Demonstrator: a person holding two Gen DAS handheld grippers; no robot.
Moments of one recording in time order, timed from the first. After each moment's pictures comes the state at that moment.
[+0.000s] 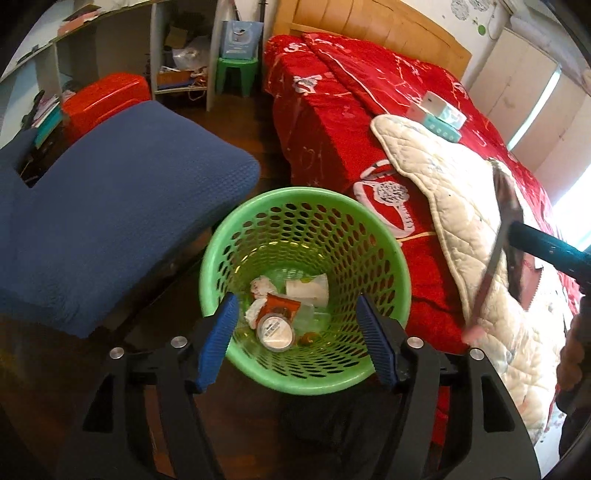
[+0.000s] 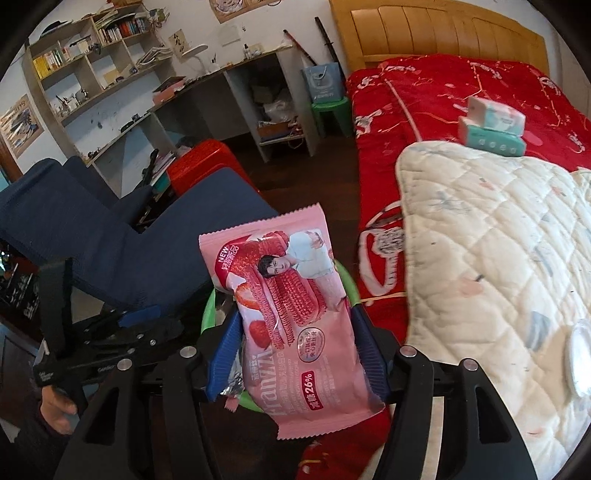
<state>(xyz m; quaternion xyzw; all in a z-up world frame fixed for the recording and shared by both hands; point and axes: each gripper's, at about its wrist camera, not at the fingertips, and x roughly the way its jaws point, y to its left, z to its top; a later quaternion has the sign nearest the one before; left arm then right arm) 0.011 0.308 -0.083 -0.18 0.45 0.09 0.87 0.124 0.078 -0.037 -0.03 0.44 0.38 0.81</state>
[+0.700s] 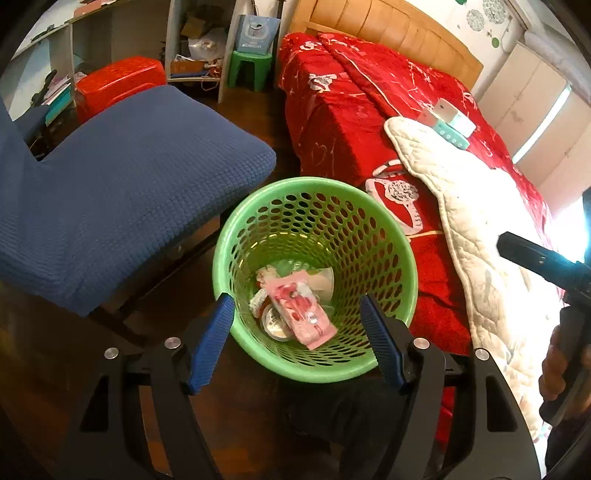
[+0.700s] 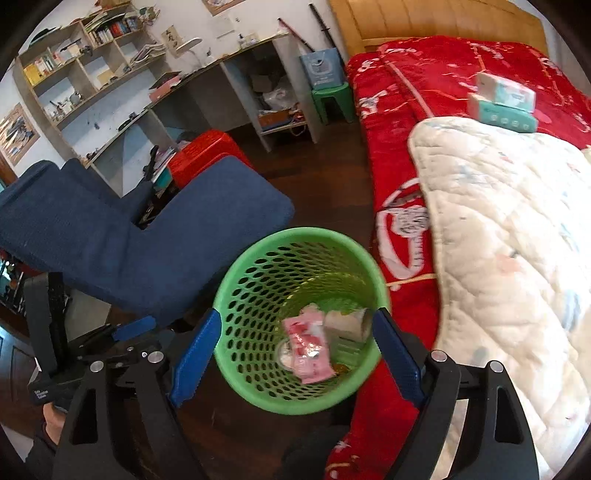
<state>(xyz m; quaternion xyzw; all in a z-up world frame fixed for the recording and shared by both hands) -0.001 0.314 -0.094 -0.21 0.45 0.10 0.86 0.120 0.088 -0.057 -0.01 0.46 0.37 0.80</state>
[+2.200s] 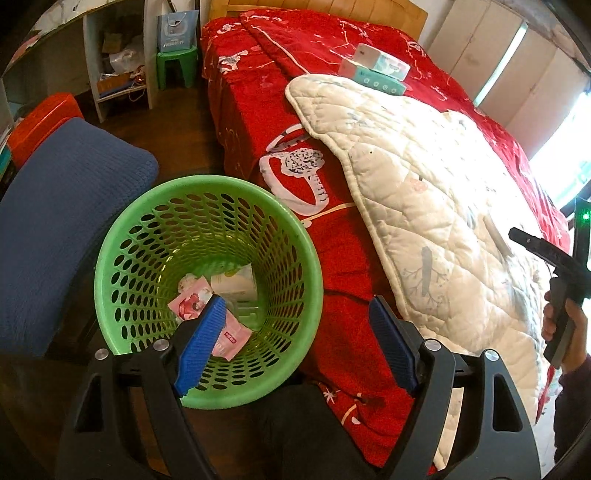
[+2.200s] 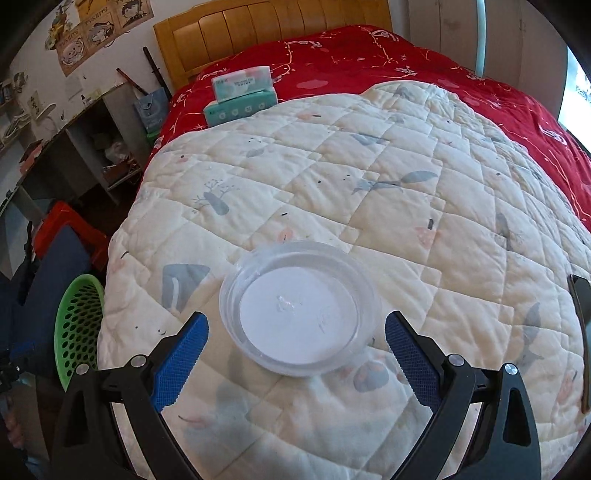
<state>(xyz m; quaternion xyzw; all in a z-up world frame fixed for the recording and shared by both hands) 0.077 0.194 -0.092 -0.14 0.49 0.01 0.86 0.209 -0.191 -0.096 0.02 0.46 0.12 0.88</state>
